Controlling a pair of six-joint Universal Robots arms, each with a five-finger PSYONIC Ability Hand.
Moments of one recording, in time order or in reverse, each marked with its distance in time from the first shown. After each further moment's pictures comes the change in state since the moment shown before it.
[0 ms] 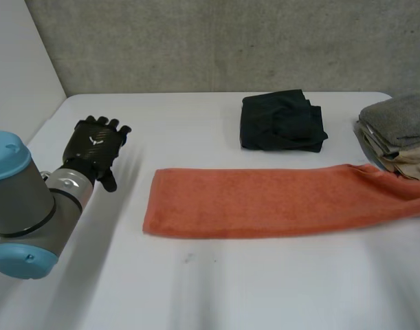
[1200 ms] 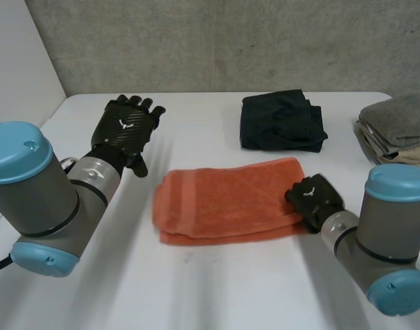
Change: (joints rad) left arm -0.148 0.015 0.083 0.000 -0.006 -0.055; right arm 0.687 0.086 0.096 -0.092 0.116 0.235; left_hand 0.000 0.000 0.000 0.000 0.000; right_hand -0.041 -0.010 -0.001 -0.005 0.004
